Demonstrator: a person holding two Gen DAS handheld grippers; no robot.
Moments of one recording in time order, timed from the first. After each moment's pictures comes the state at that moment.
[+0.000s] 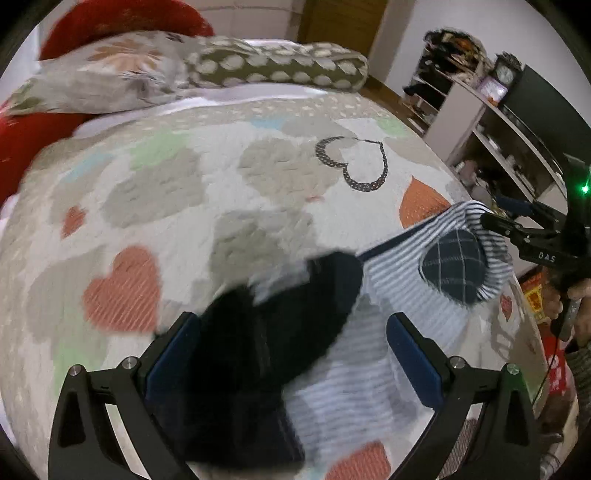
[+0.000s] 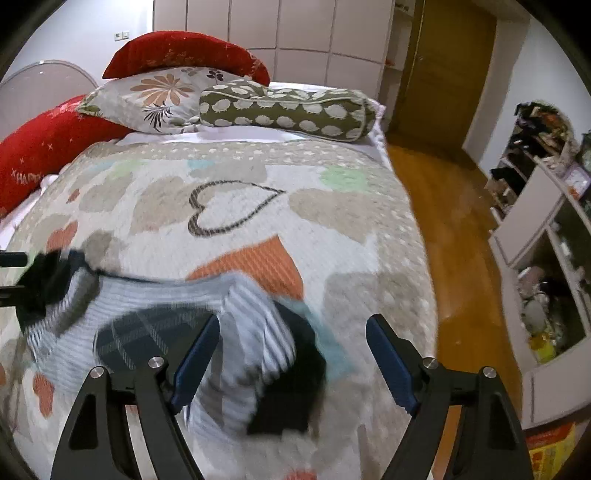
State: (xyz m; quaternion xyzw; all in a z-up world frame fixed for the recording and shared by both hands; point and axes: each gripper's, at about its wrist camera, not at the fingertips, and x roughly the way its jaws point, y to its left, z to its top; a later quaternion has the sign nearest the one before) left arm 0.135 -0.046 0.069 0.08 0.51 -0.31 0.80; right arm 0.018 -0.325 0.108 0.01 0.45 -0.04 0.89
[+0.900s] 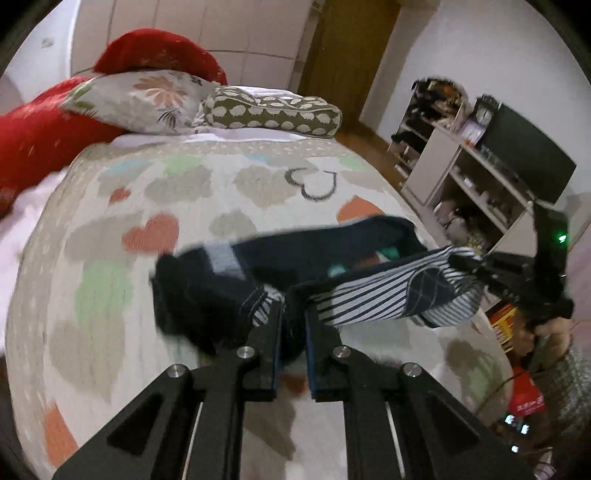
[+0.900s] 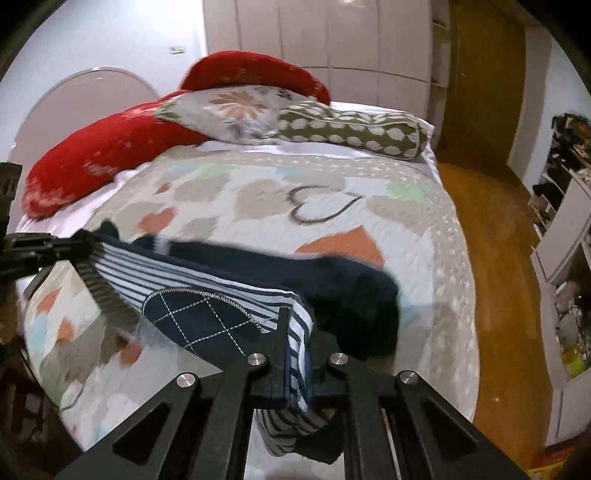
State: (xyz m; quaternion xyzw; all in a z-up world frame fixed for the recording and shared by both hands) left arm -0.037 0.029 0.132 0.01 0.42 -0.31 0.85; right arm -0.097 -0.261 0.145 0.02 0.41 0.07 0.91
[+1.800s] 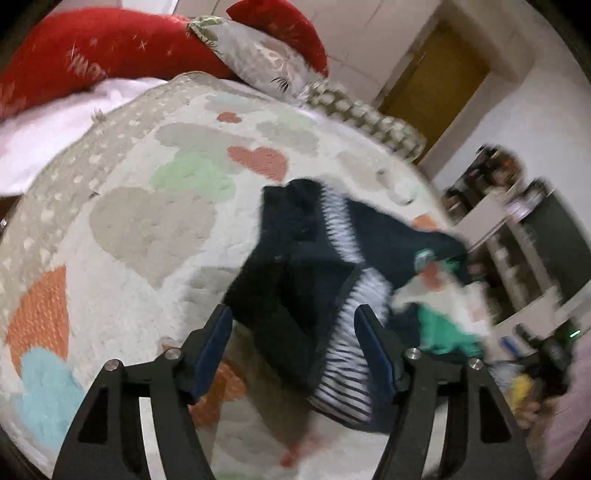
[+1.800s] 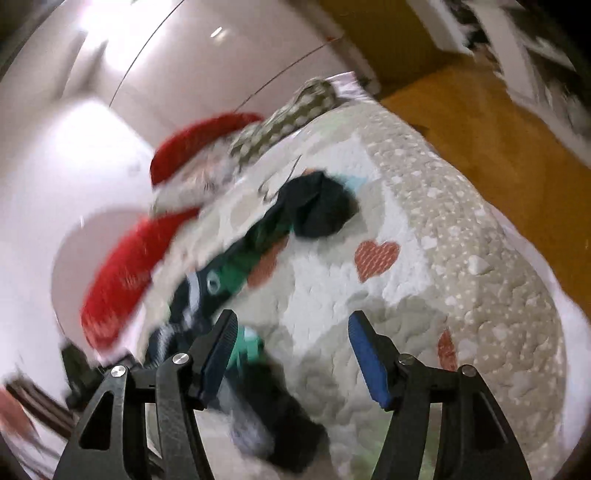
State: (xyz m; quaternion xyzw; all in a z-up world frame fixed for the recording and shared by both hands) left arm -0.040 0.117 0.056 -0.12 0.45 -0.18 0.86; right arm -0.218 -0.352 0.077 0.37 0.34 0.03 0.86
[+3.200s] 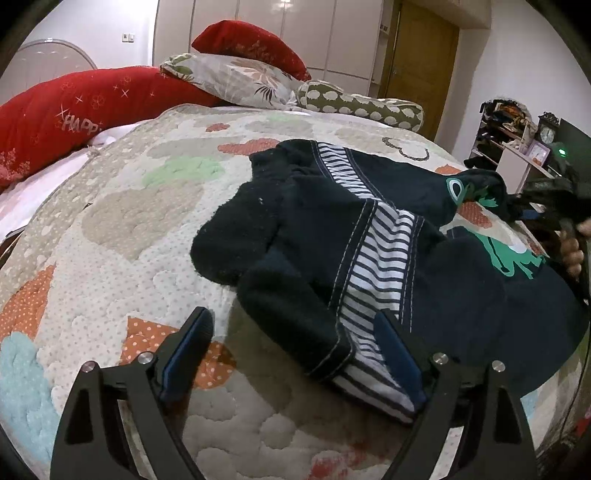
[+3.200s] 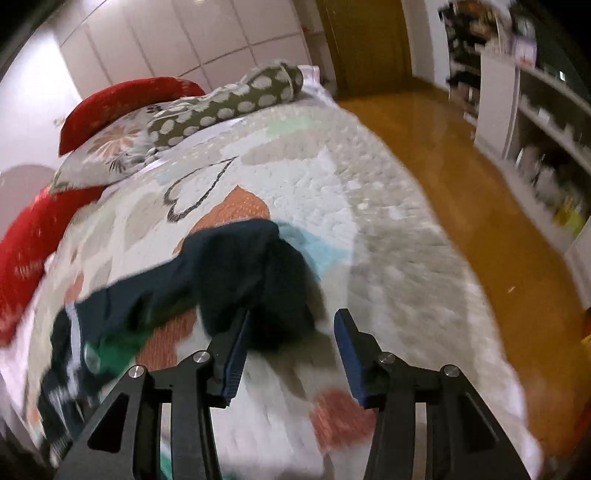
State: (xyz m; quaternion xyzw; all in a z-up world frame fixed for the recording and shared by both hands) left arm -0.075 0.076 0.002 0.00 0.38 -0.16 0.91; right arm -0.049 -0.336 0.063 0.23 0.43 -0.10 0.87
